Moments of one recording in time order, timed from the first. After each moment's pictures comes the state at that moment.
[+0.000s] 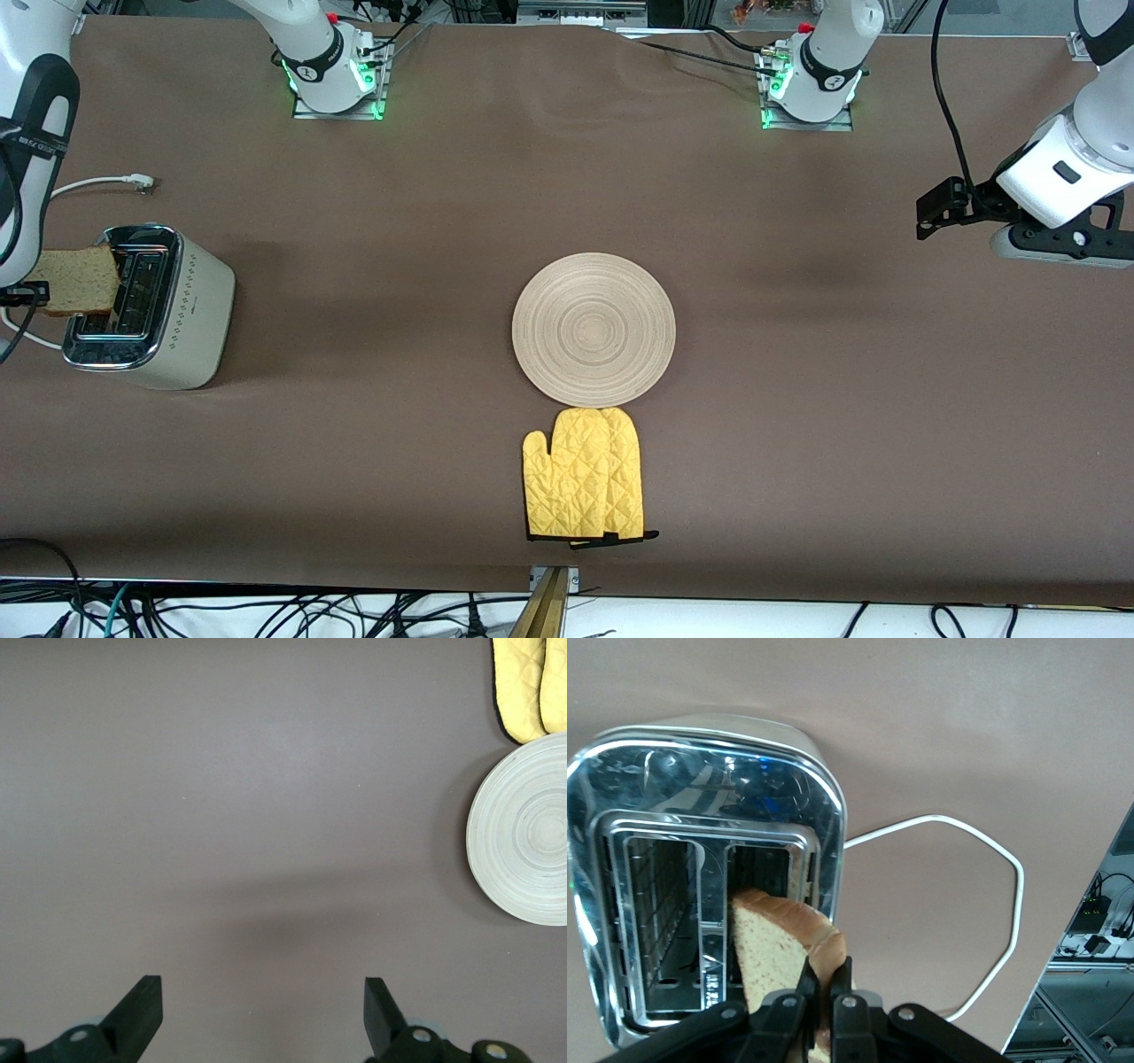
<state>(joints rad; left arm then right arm) -0.02 0.03 -0.07 -1.62 0.01 1.61 0.00 0.33 0.60 -0.84 -1.43 0.12 1.72 -0.59</state>
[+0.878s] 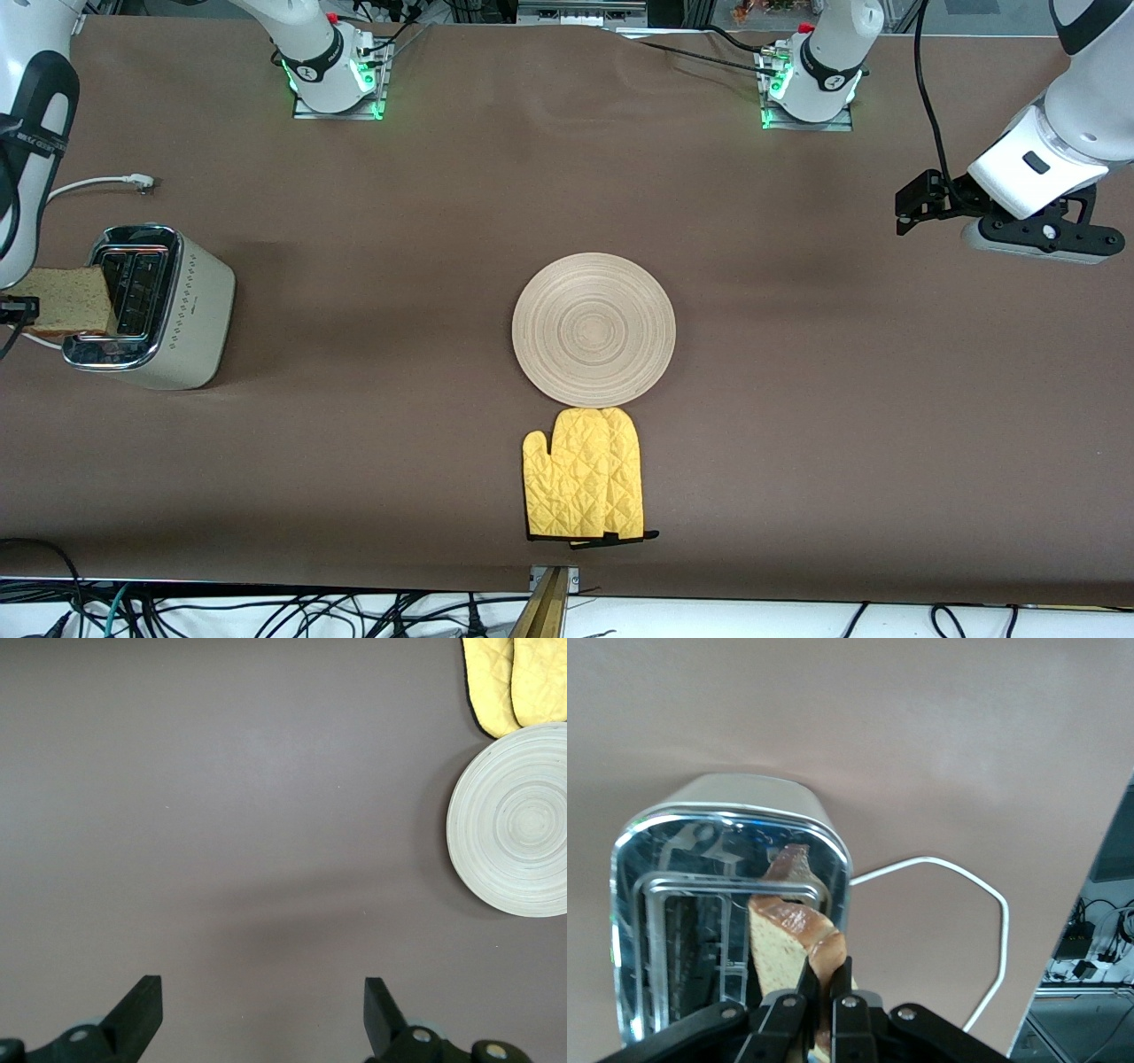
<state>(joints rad) -0.03 0.03 -0.10 -1.61 0.01 1.60 0.00 0.32 0.61 -0.78 -1.36 0.12 1.75 -0.53</state>
